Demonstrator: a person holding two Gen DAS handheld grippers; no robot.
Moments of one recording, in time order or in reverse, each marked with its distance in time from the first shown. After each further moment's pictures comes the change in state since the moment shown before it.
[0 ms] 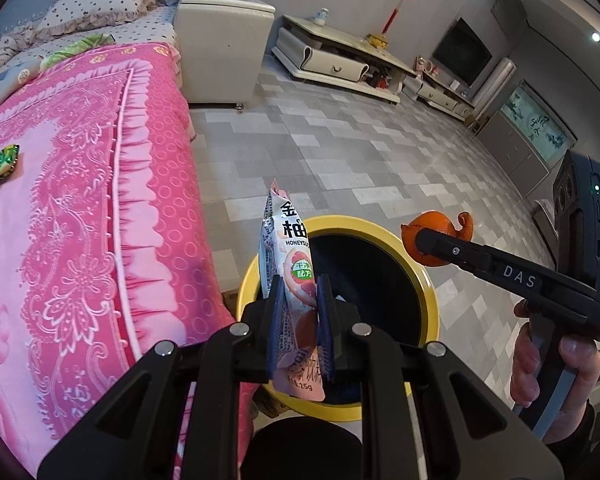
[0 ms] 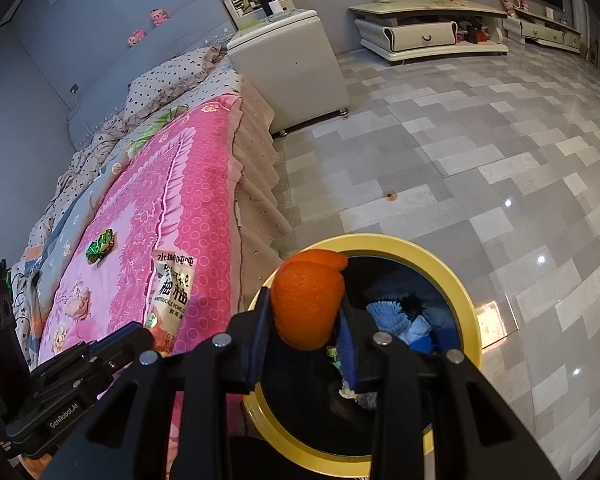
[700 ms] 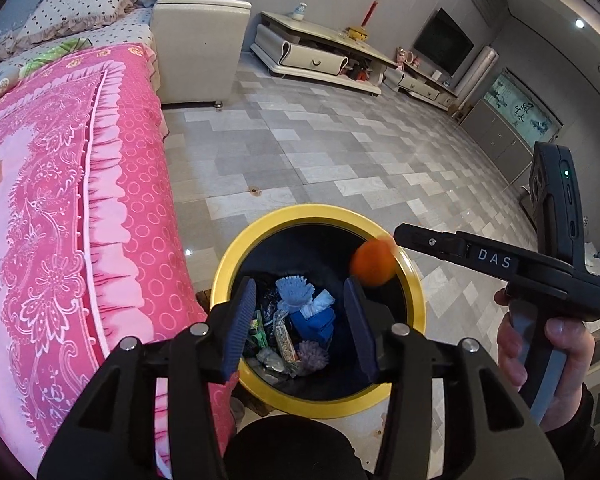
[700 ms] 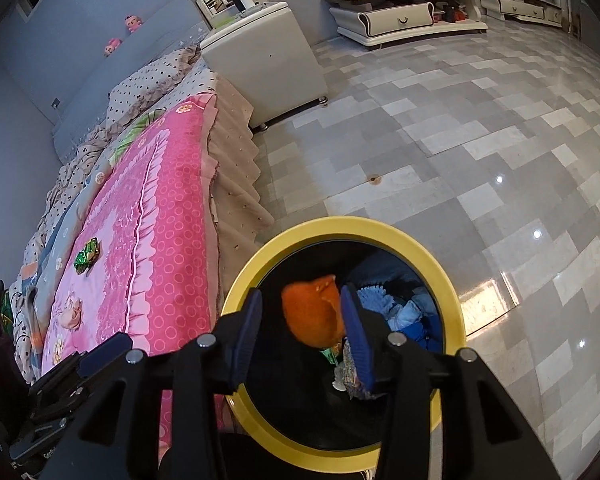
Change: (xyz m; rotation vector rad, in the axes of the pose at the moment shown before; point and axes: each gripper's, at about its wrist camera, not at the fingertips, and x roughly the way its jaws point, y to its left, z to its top) left arm 0.006 -0.013 -0.008 0.050 0.004 -0.042; right arm 0.006 -0.027 -0.005 0.077 0.022 -0.020
